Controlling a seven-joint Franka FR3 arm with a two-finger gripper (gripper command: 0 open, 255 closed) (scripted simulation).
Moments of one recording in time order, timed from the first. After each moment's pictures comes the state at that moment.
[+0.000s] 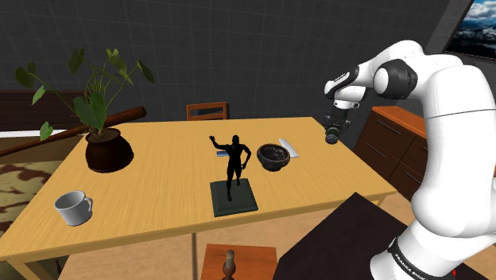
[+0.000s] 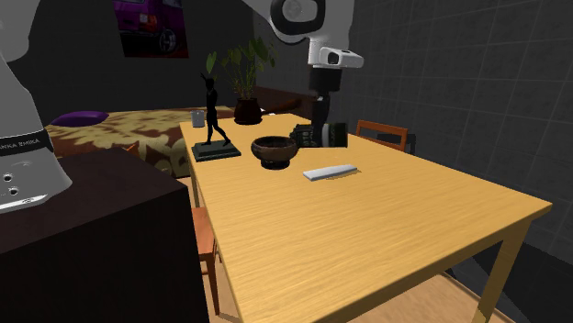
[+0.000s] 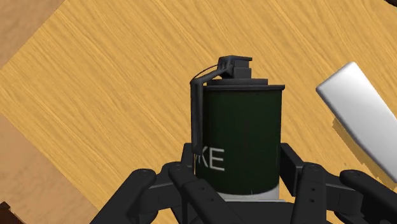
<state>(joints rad) -0.43 0.67 -0.33 -1.55 0.24 2.11 0.27</state>
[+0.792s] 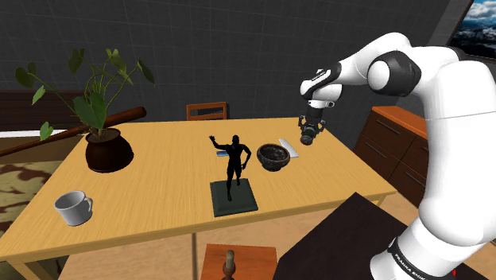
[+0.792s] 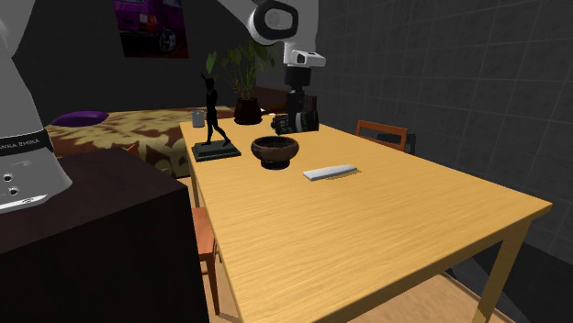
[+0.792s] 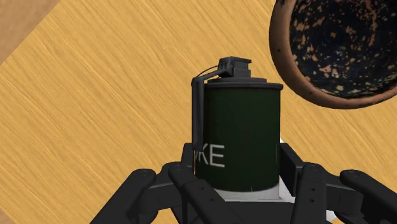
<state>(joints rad) -0.23 0.60 -0.30 -1.65 0.22 2.15 0.50</state>
